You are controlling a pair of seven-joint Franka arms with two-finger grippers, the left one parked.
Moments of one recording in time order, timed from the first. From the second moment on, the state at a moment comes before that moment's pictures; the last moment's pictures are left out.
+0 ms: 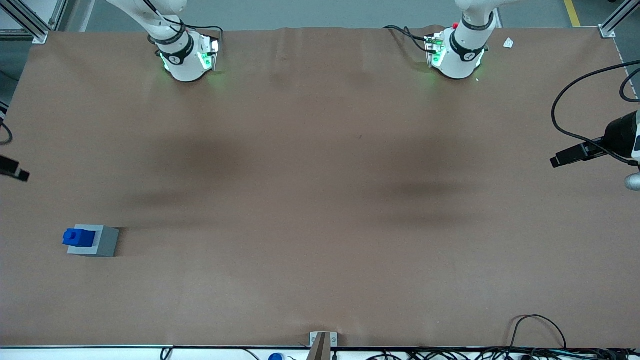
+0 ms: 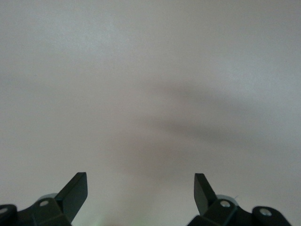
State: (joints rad) arm -0.20 0.18 -0.06 -1.41 0.11 1.60 -0.21
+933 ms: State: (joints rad) arm 0.03 0.04 -0.06 -1.53 -0.01 1.63 0.08
